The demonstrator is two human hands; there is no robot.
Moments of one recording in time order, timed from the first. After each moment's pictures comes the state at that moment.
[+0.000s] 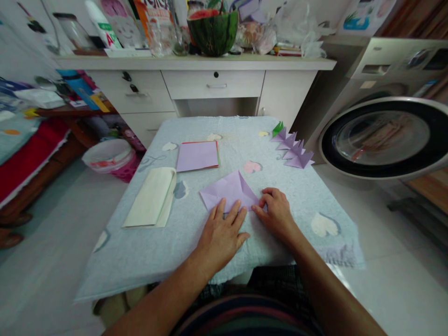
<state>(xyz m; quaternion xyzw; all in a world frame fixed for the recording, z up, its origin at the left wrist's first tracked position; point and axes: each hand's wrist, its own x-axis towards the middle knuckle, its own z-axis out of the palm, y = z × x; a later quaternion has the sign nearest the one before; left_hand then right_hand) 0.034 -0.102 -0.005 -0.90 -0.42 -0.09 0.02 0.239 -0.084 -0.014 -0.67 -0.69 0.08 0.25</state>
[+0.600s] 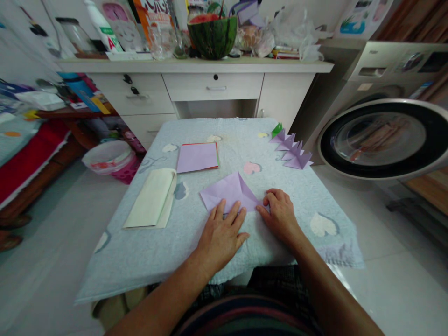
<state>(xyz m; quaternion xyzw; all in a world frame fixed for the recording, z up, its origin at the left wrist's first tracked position) 0.034 -0.101 -0.004 -0.90 -0.43 -0.09 0.01 0.245 -0.090 -0.011 -0.68 -0.70 0.03 0.22</state>
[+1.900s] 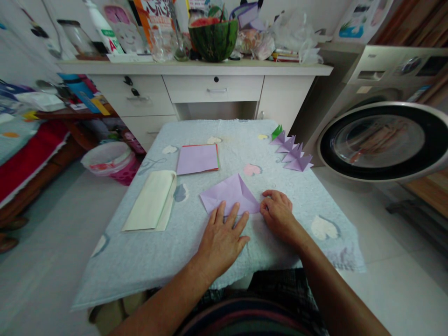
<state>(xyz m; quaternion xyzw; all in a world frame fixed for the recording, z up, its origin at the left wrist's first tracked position) 0.035 -0.104 -0.005 -0.90 -0.43 -0.09 0.02 0.243 -0.085 0.000 -0.68 -0.71 0.10 0.17</state>
